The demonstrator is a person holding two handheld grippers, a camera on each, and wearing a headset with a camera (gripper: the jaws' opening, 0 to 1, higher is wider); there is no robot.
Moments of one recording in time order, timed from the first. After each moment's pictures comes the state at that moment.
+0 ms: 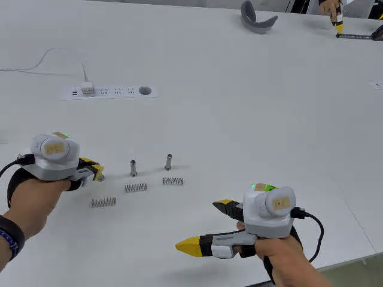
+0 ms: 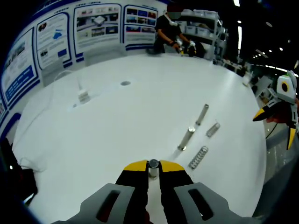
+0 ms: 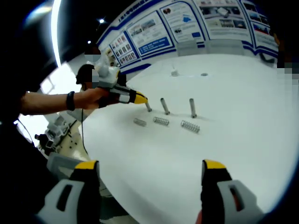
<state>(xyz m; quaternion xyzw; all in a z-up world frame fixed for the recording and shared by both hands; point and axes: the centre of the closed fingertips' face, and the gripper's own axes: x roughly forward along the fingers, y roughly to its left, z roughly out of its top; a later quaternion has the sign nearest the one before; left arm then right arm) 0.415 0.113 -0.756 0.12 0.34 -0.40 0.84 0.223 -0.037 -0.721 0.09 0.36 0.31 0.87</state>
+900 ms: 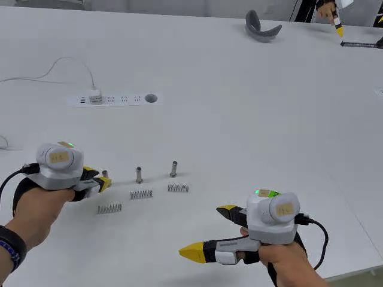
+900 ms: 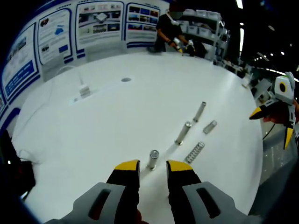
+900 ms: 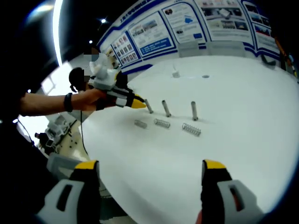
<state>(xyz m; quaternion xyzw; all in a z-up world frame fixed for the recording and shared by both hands) 0.402 0.124 -0.756 0.11 0.36 -0.39 0.84 0.227 -0.035 -0.718 0.08 0.36 0.32 0.87</state>
